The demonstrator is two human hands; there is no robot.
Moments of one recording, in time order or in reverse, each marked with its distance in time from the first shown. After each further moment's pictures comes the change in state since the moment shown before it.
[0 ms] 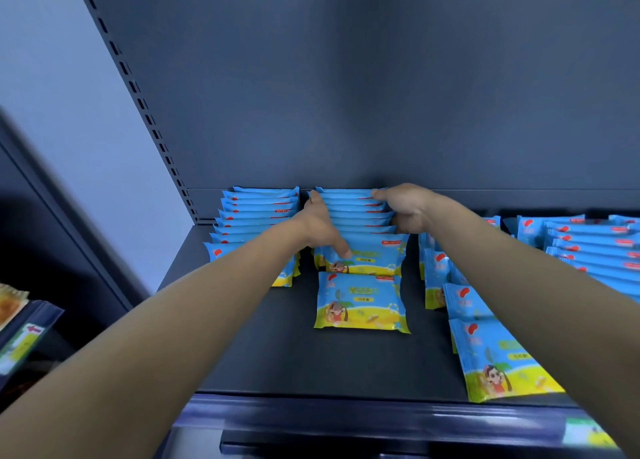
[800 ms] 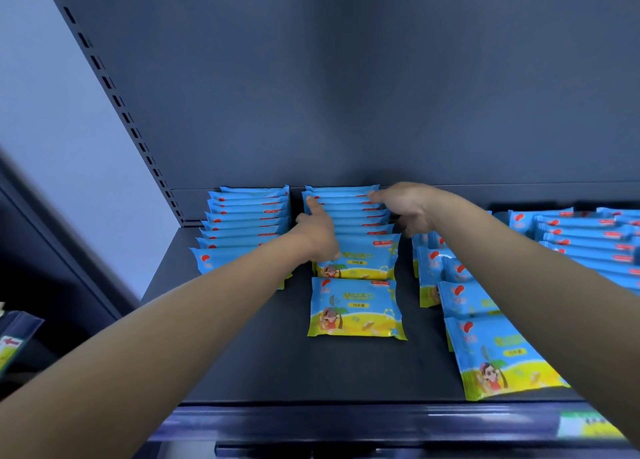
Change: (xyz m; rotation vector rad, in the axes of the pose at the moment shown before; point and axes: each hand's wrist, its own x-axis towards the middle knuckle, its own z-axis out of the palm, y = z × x) left_hand -0.018 0.014 0.016 0.299 0.024 -0.043; right_hand -0.007 0.000 -0.007 -0.222 0.047 0.062
